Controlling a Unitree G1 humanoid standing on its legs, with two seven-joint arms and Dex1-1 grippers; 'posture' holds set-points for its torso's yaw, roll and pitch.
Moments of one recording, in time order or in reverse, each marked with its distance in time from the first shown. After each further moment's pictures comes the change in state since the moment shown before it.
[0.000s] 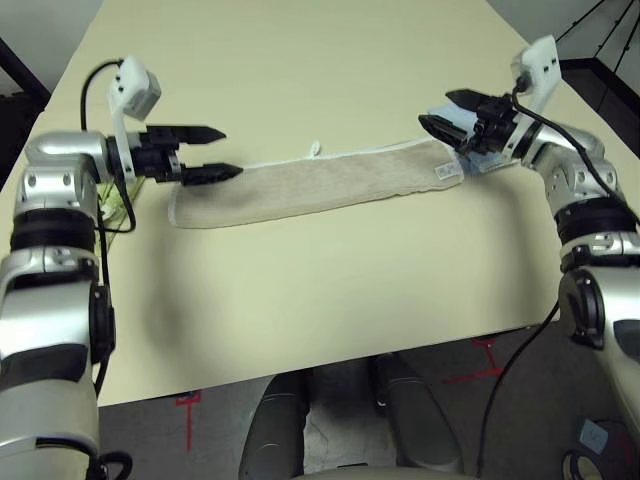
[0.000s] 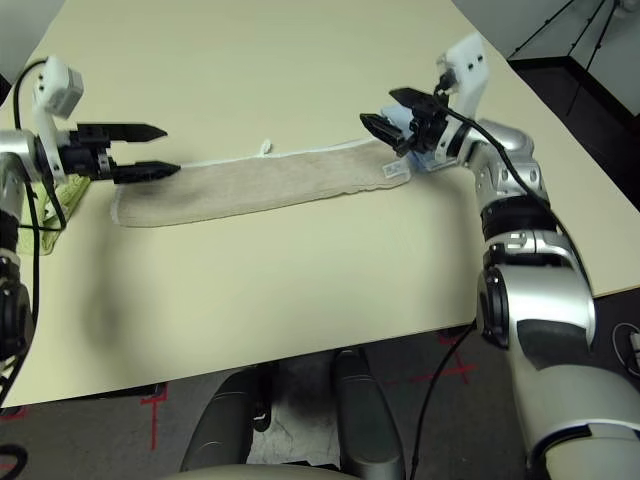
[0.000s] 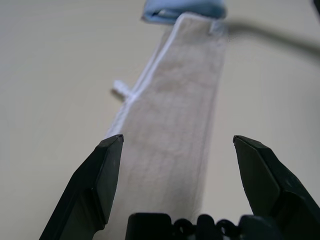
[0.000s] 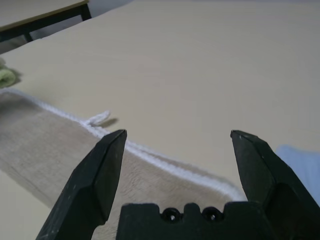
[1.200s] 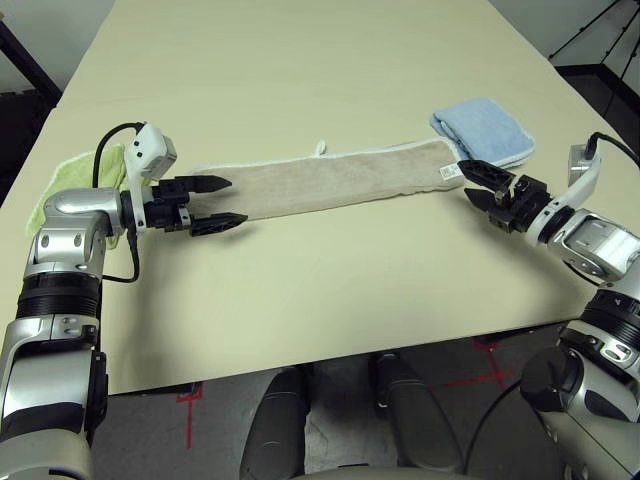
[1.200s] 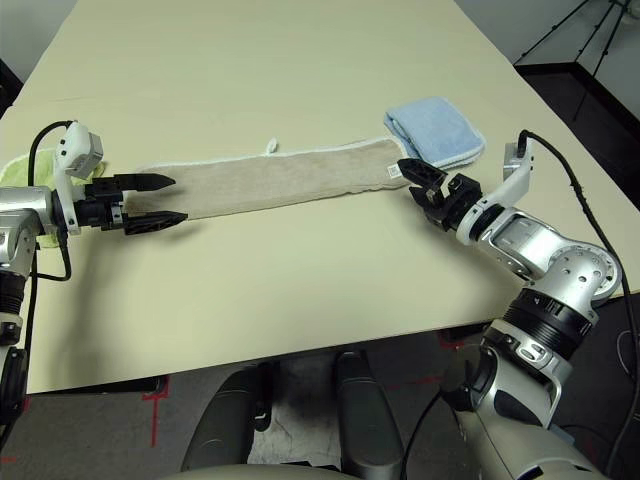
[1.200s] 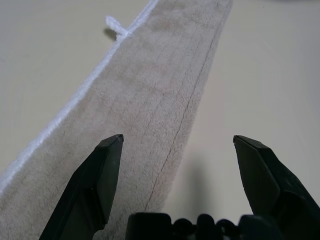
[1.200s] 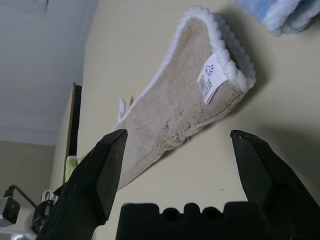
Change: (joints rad) left arm 0.196 0.039 -0.026 -0.155 0.013 0.010 0.118; right arm 0.297 0.231 -0.654 -0.601 0.718 1.097 -0.919
